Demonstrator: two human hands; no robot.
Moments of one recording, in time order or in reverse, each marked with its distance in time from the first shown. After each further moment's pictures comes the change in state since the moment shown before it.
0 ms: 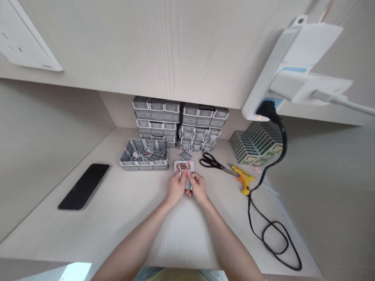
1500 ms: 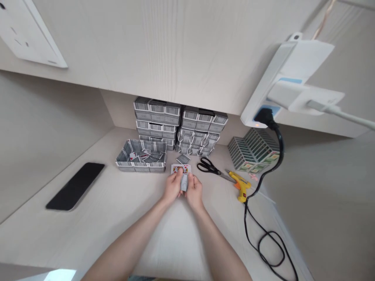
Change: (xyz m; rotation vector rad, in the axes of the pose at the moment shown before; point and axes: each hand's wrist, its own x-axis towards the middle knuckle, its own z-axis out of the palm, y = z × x) left_hand 0.009 0.011 0.003 -0.490 -0.125 -0.234; right_hand 0.004 0.003 0.010 0.003 0.177 -0.127
